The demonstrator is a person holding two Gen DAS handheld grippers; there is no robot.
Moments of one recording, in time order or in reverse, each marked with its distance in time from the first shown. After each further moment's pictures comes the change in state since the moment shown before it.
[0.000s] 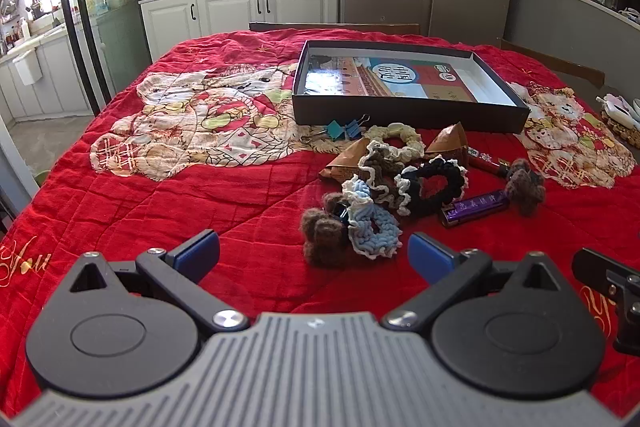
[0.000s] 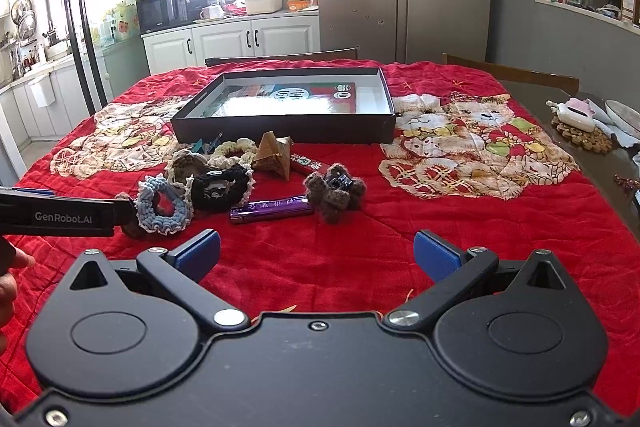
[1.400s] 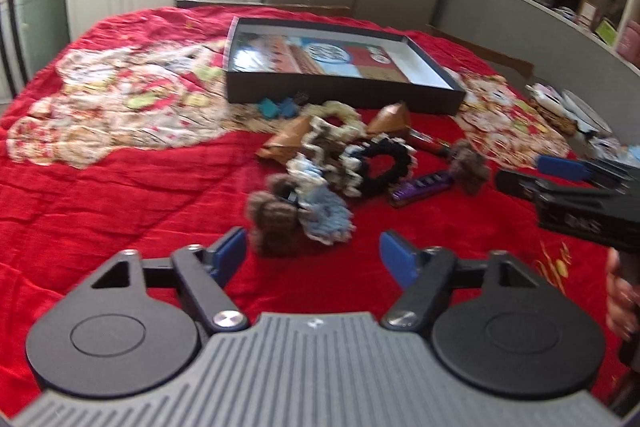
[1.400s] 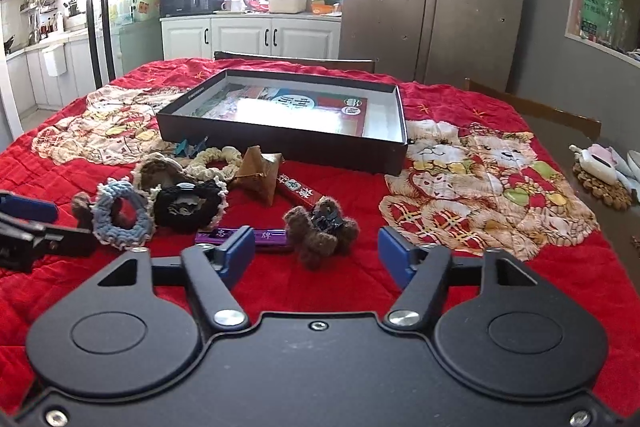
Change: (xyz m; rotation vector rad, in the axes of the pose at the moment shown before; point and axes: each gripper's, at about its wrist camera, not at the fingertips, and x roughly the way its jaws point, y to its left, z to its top) left arm 0.024 0.018 -0.006 0.023 0.054 -0.304; right arm 0.060 -0.010 0.022 -0.136 -0.015 0.018
